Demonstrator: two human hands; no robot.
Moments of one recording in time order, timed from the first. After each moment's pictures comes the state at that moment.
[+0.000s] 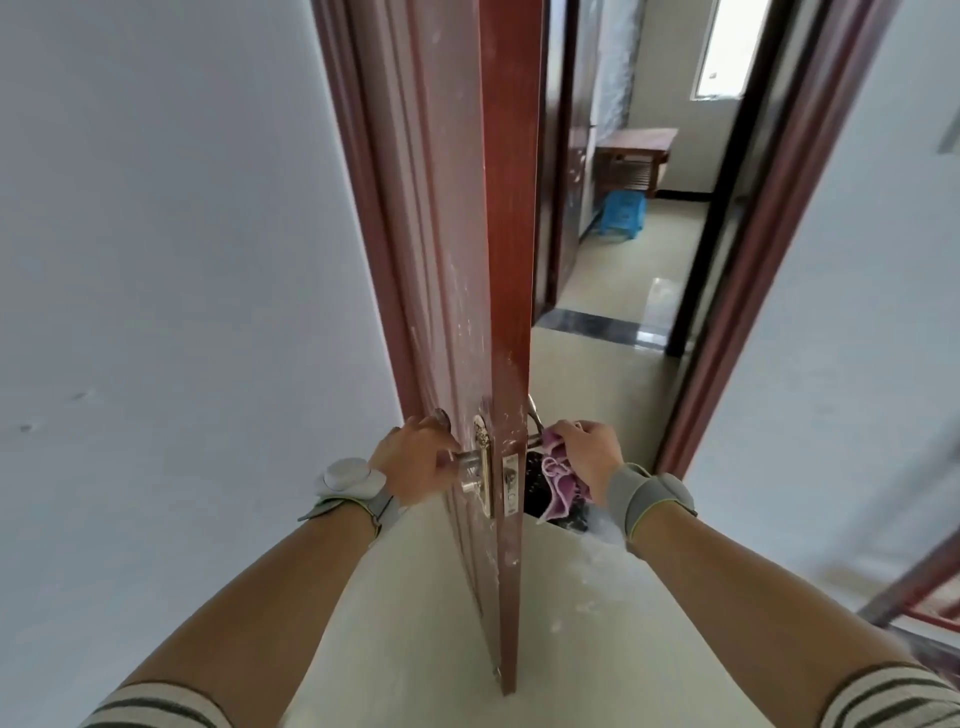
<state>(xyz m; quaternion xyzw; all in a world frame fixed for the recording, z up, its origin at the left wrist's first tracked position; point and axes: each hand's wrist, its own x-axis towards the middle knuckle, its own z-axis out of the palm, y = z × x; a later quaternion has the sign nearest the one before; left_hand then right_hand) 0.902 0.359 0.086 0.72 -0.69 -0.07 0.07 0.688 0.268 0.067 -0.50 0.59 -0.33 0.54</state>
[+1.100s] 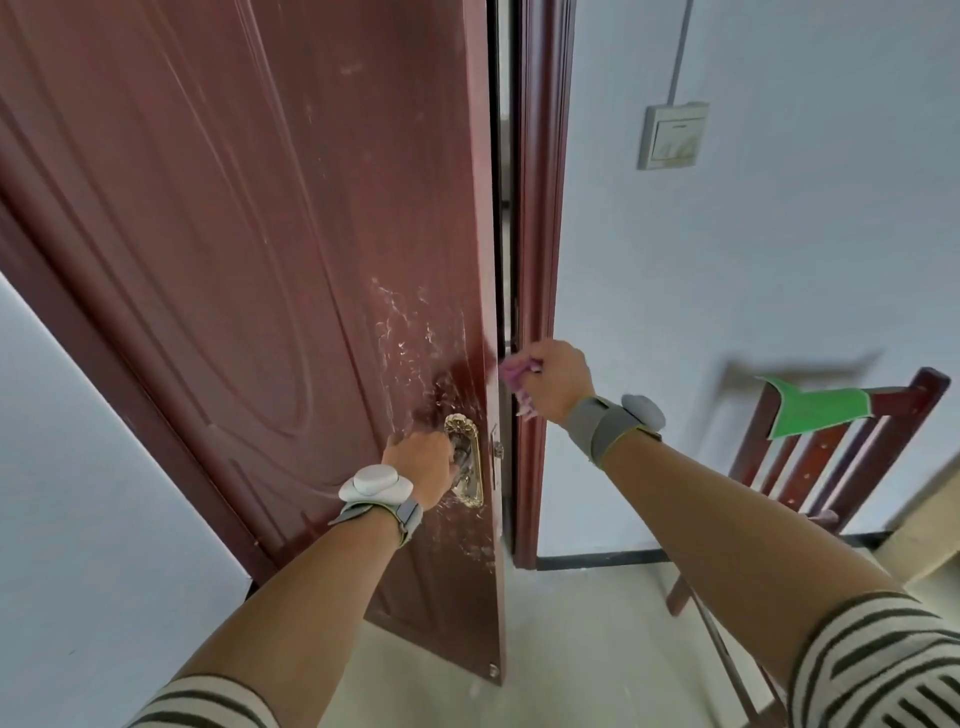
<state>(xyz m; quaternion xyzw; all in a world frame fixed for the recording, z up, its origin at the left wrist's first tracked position) 0.731 0.136 0.080 0.62 -0.78 0.02 0.00 0.544 0.130 0.147 -0.60 0.61 -0.46 0.23</state>
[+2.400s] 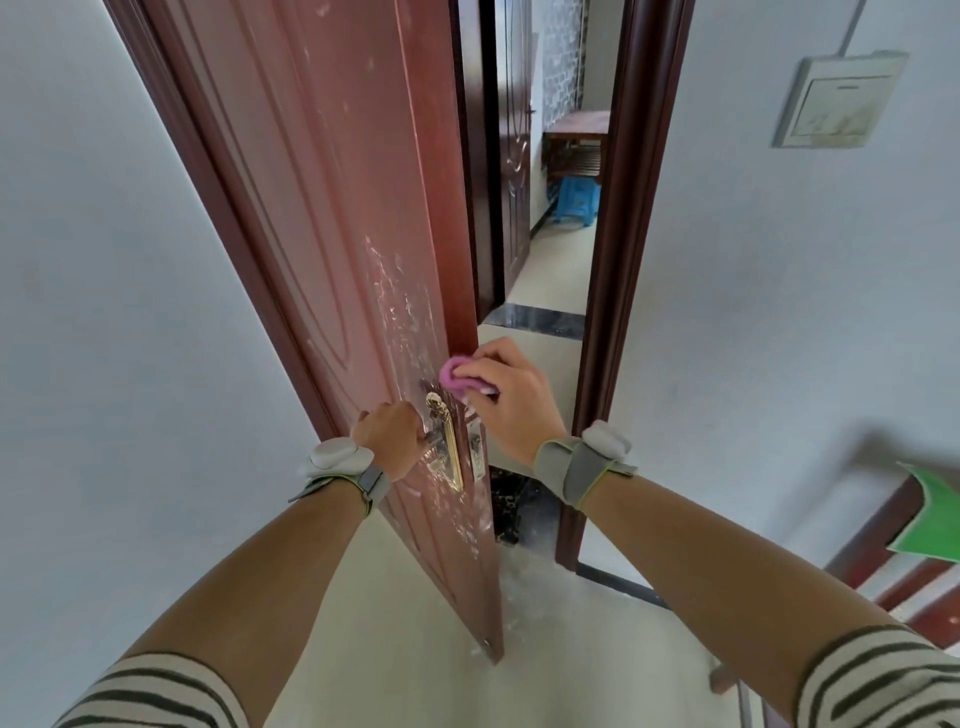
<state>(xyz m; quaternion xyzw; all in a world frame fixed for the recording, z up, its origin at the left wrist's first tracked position) 0.699 0.153 0.077 0.80 -0.60 -0.01 0.03 0.522 0.120 0.113 -0.81 0.31 -0.46 0.17</state>
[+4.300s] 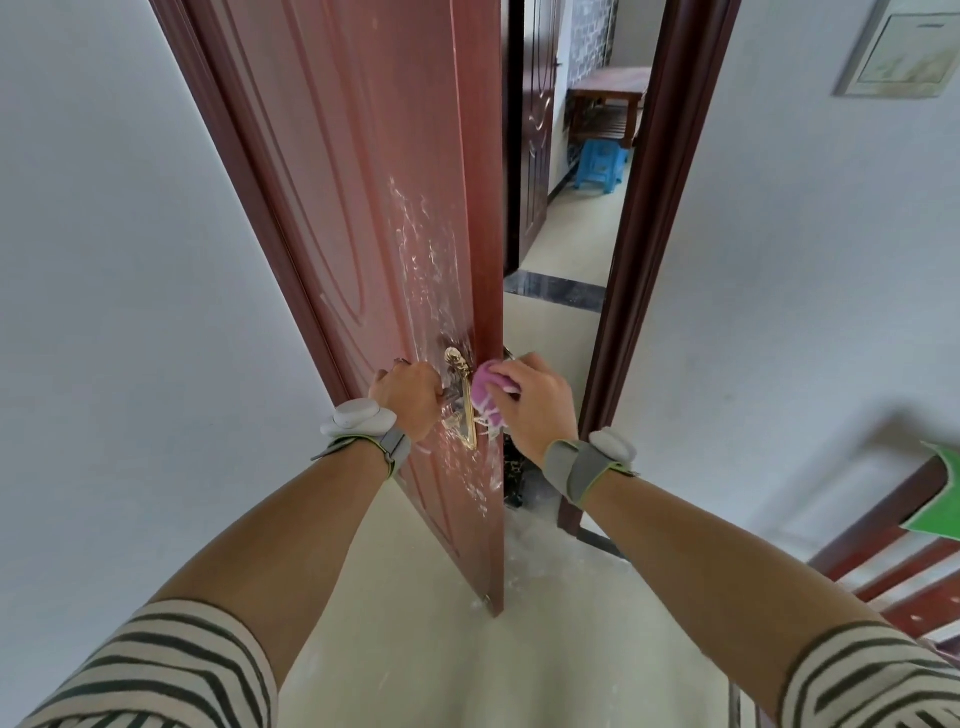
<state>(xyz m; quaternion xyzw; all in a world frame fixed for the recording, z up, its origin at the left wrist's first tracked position) 0.697 0.157 0.059 0.81 -0.59 0.03 0.09 0.524 0.135 0.055 -0.79 0.44 -0.37 0.20</state>
